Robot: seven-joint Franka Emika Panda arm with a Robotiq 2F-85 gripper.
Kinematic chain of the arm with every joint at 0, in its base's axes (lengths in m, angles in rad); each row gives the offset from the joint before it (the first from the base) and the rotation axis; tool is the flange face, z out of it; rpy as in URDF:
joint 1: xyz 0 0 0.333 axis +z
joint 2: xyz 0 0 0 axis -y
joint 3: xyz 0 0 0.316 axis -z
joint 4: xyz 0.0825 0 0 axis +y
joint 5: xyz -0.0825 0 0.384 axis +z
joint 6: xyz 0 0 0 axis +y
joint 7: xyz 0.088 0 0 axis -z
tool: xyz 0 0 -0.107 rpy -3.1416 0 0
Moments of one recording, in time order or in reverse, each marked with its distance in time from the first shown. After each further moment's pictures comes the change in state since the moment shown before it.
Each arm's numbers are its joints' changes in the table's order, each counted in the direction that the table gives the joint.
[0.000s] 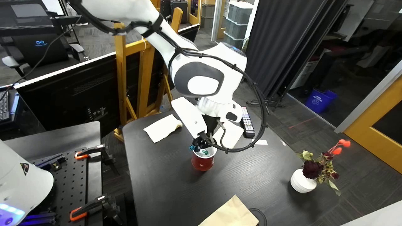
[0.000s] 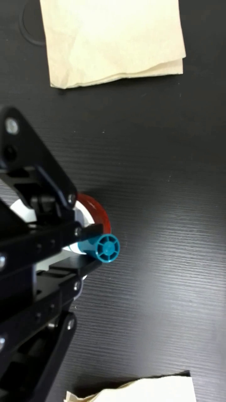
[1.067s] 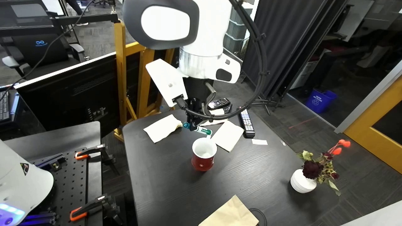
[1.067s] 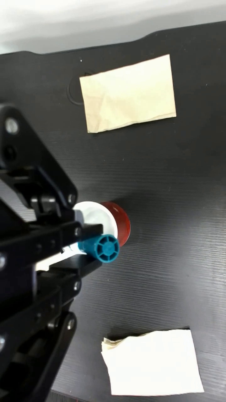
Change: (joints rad) arm -0.006 0.388 0.025 0.174 0.000 0.042 0.001
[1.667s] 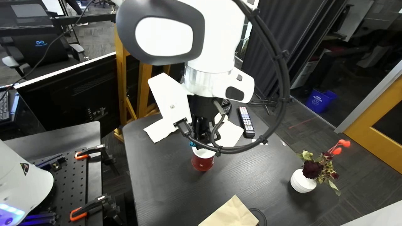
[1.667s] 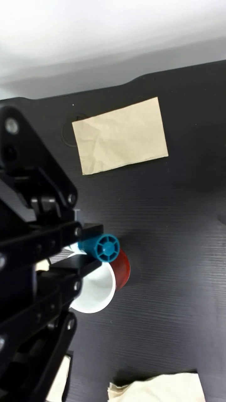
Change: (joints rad) arm -0.047 -0.010 0.069 0.000 -0.027 -0.039 -0.036
